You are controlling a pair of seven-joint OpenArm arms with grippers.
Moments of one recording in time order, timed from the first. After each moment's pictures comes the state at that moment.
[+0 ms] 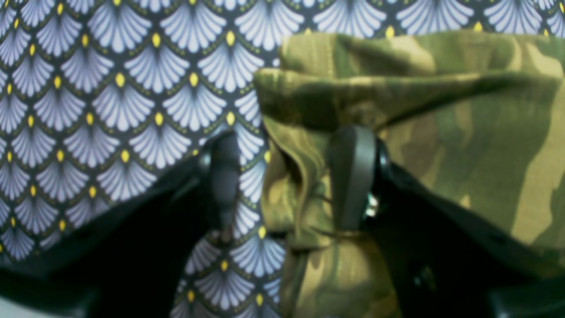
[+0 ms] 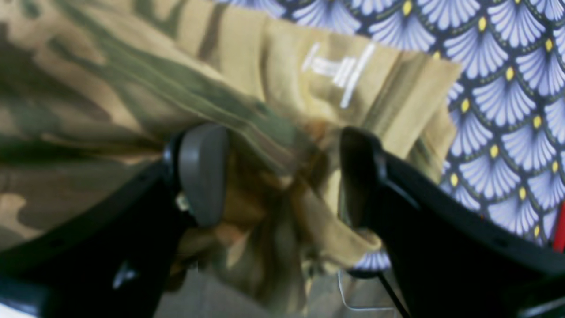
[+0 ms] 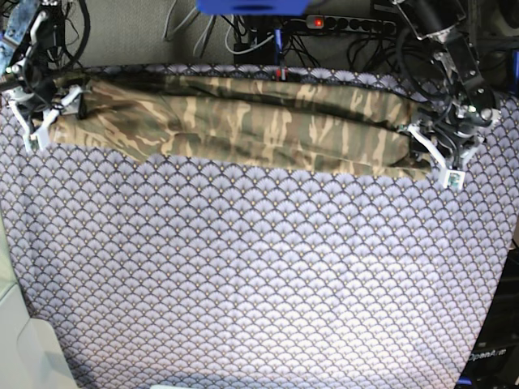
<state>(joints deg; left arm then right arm) 5.0 -5.7 -33.2 87.0 0.1 -37.7 45.3 -17.1 11.2 39.0 95.1 16.8 39.9 -55.8</state>
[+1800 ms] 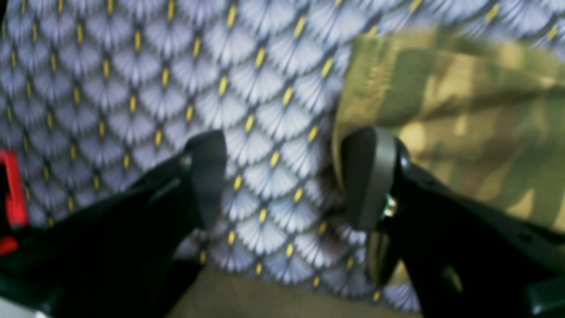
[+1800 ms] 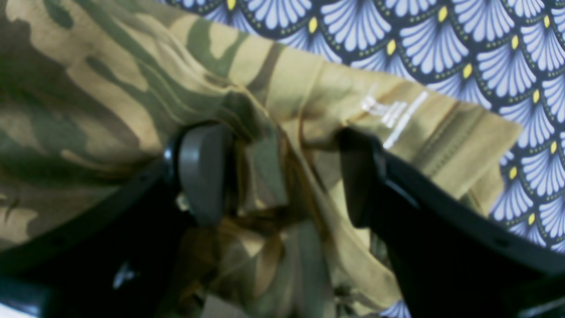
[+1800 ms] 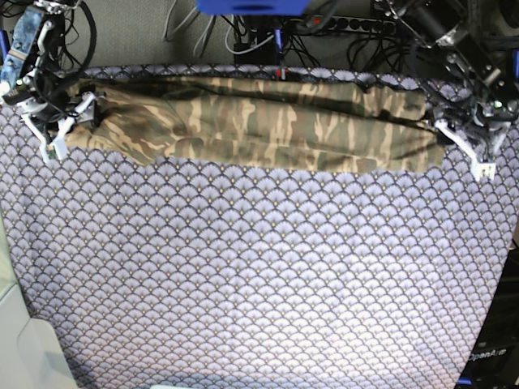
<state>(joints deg) 1.1 -2.6 -47.4 93.9 1.0 -40.5 61.1 -15.8 12.4 31.8 94.3 16.0 39.7 -55.0</state>
